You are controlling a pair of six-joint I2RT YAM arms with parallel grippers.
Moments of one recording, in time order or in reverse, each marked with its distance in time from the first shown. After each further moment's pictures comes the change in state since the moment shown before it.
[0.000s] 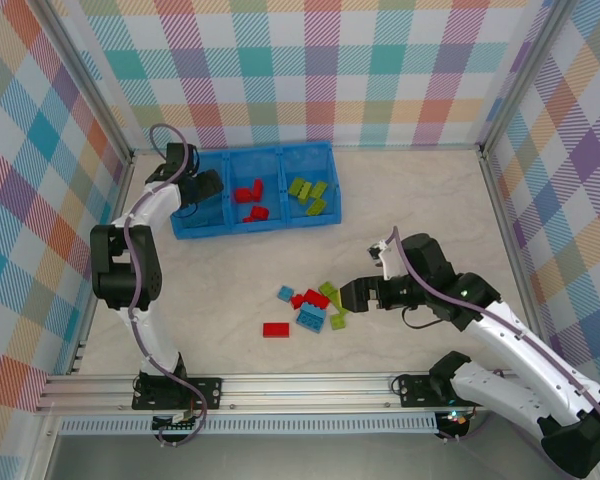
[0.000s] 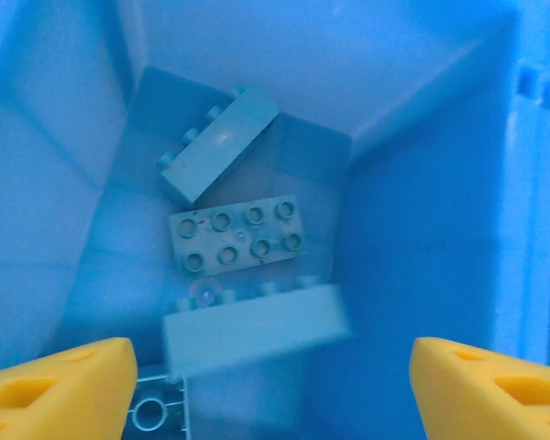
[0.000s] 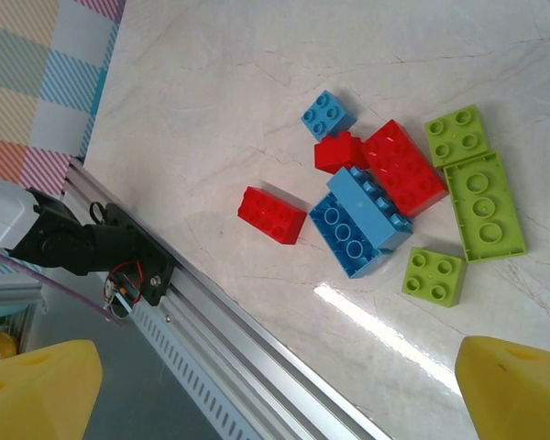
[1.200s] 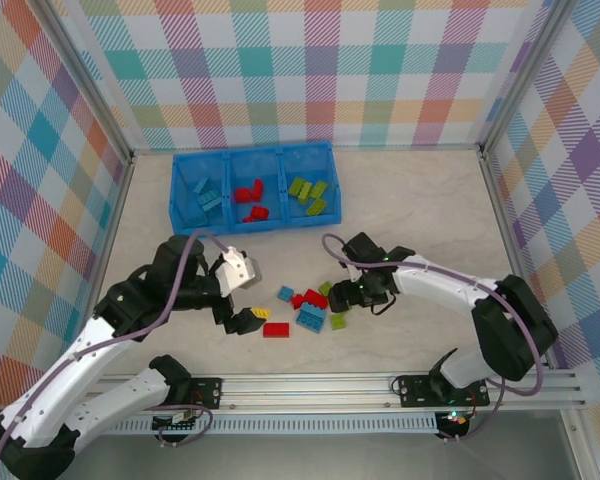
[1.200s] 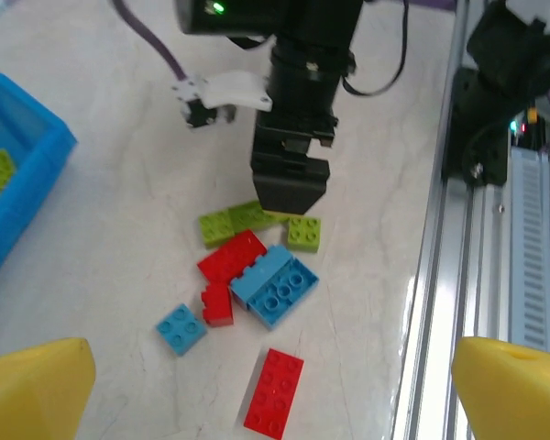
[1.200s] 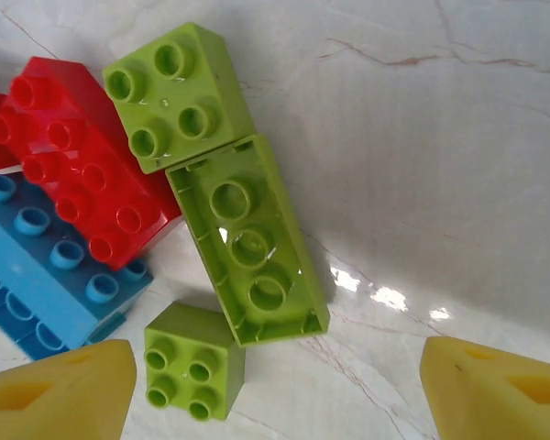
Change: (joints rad) left arm -0.634 -1.119 -0.557 -0.368 0.457 0.825; right arm 0.071 0.629 0.047 0.073 0.311 -0.115
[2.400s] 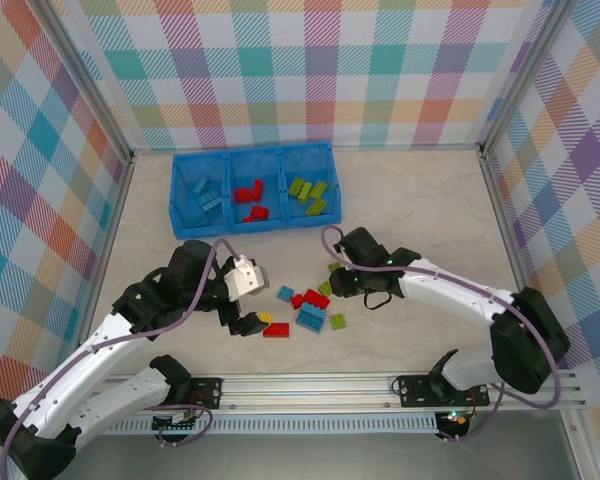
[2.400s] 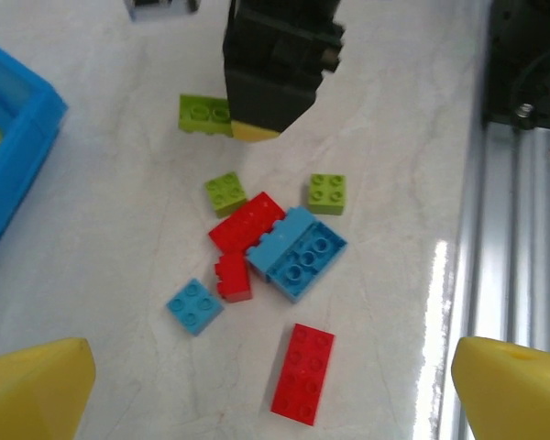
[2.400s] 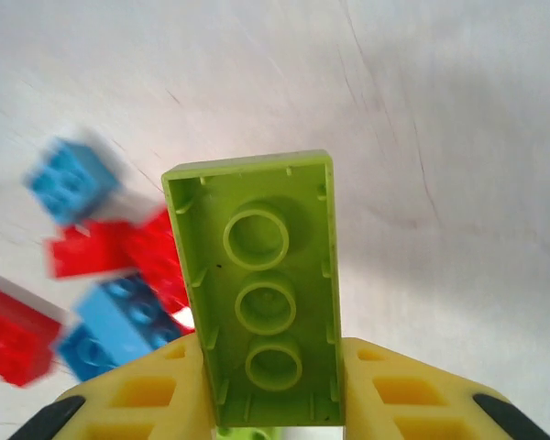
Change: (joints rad) left arm 0.005 0.004 -0.117 0.092 -0.070 0.062; right arm 0.040 -0.121 0.023 0.143 0.114 0.018
